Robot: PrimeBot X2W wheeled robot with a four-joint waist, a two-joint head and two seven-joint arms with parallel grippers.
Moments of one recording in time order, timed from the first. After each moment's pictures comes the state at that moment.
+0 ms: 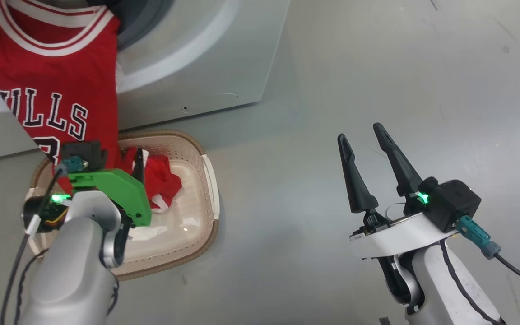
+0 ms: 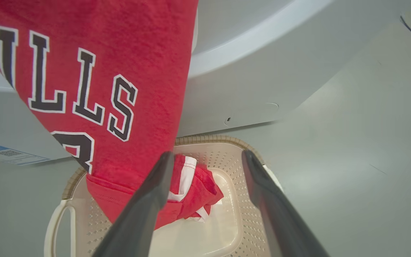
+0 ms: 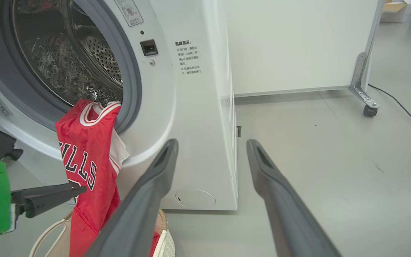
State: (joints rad) left arm -0.48 0.06 -0.23 0.52 -0.41 0.10 0.15; right arm -0.19 -0.05 0.35 0.03 0.34 0.05 -0.26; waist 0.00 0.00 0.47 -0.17
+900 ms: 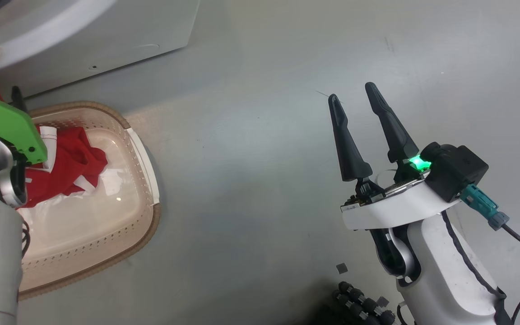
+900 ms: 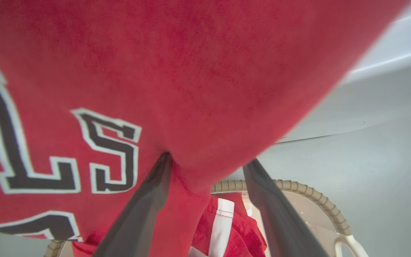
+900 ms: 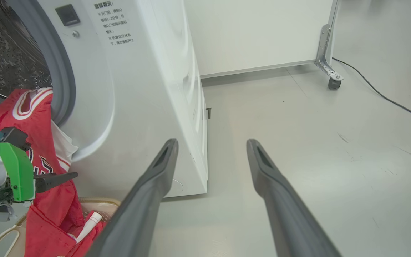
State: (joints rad) left arm -0.76 0.23 -0.05 0.73 -0.35 0.12 0.18; right arm -0.32 -0.05 0.40 0.01 0.44 0.06 -0.26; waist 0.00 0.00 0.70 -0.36
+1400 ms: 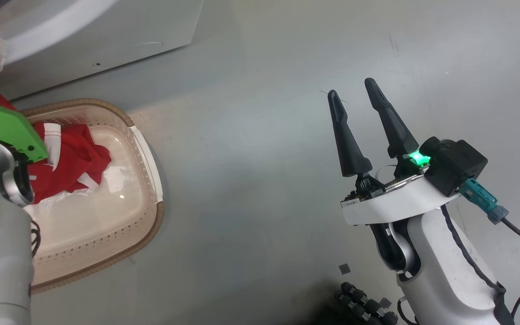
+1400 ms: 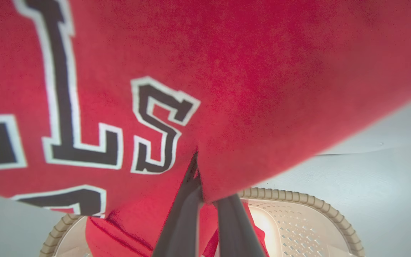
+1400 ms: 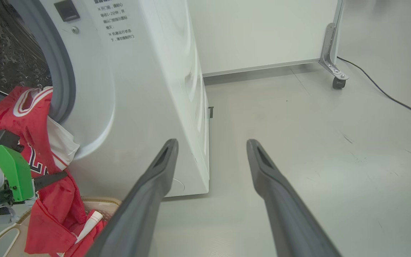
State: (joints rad) left arm -0.79 0.18 0.06 0.83 -0.31 0.12 0.06; right arm -0.34 -0.05 0.40 0.04 0.44 0.06 -0.26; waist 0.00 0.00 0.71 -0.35
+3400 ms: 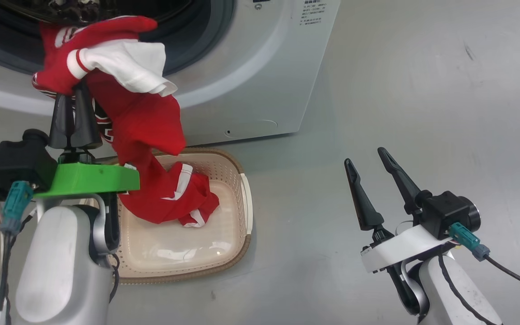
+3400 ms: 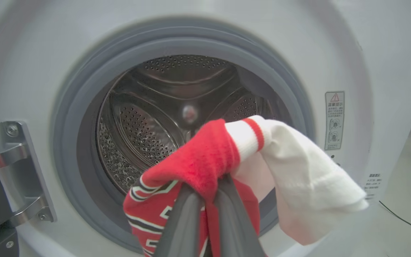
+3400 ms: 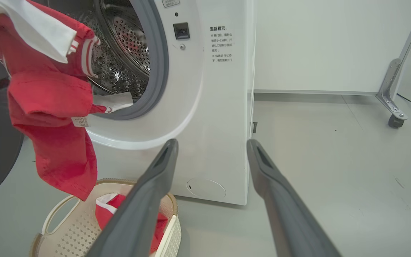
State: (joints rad) left arm -0.43 0.03 -0.11 0.12 -0.31 0.05 -0.25; right arm -0.18 -0.06 0.31 0.17 0.27 0.07 -0.26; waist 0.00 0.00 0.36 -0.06
